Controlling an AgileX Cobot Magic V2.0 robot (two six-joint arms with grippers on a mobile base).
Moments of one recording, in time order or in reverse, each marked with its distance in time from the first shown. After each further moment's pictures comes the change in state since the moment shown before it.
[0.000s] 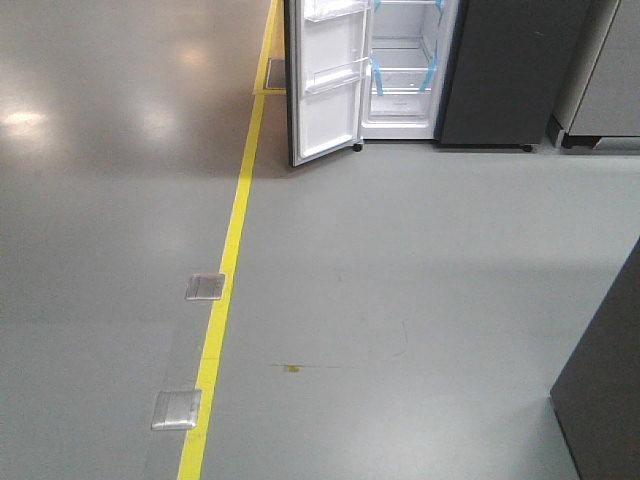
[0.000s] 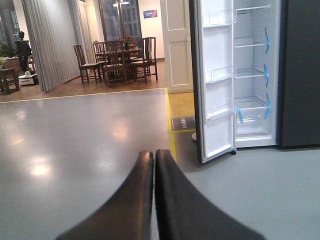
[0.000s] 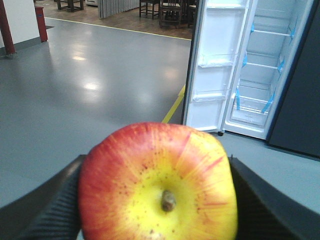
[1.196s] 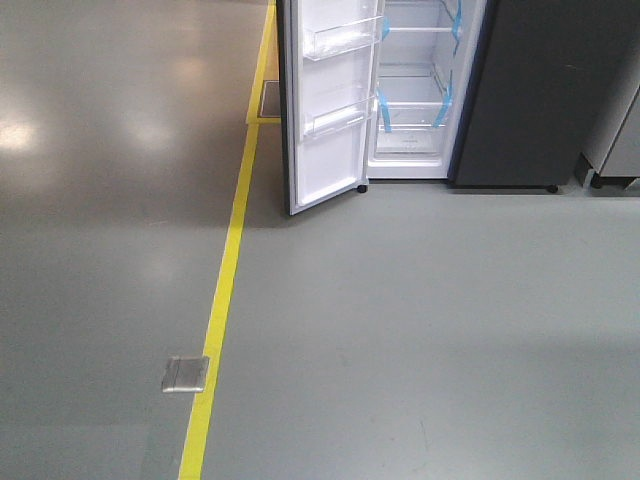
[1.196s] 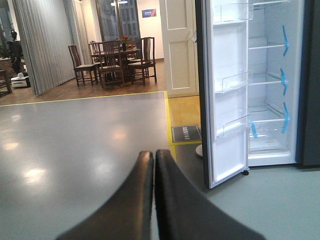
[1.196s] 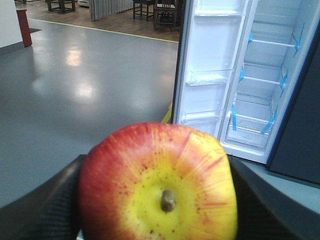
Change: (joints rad) left arm 0.000 0.000 0.000 0.000 0.000 0.000; right arm 0.000 0.000 0.000 0.000 0.000 0.000
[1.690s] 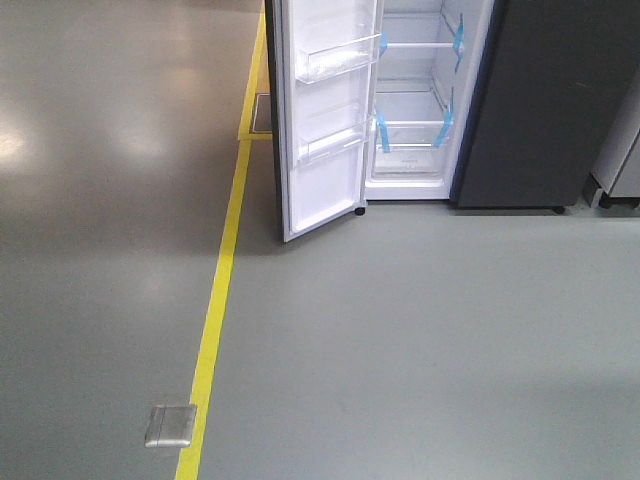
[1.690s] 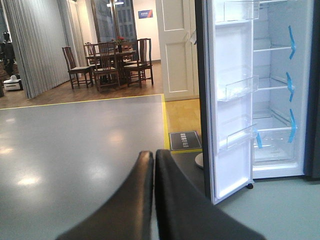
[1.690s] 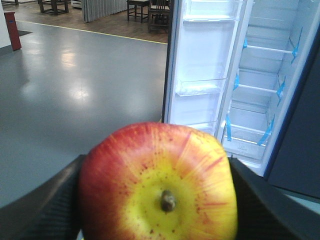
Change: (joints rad) left arm 0.000 0.000 0.000 0.000 0.000 0.000; right arm 0.000 0.000 0.000 0.000 0.000 0.000
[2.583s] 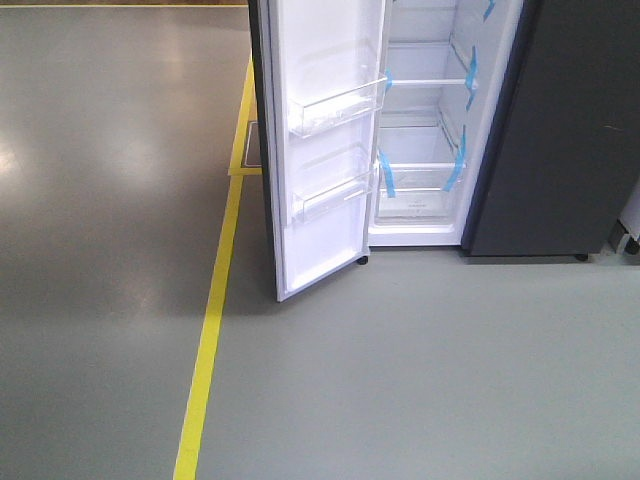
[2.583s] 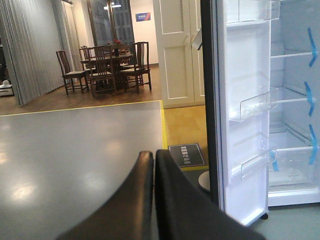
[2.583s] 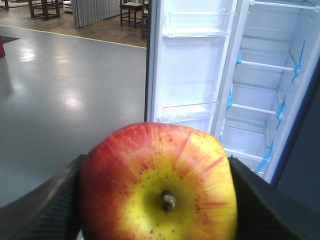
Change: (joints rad) left arm 0.000 0.000 0.000 0.000 0.000 0.000; right arm 0.000 0.000 0.000 0.000 0.000 0.000
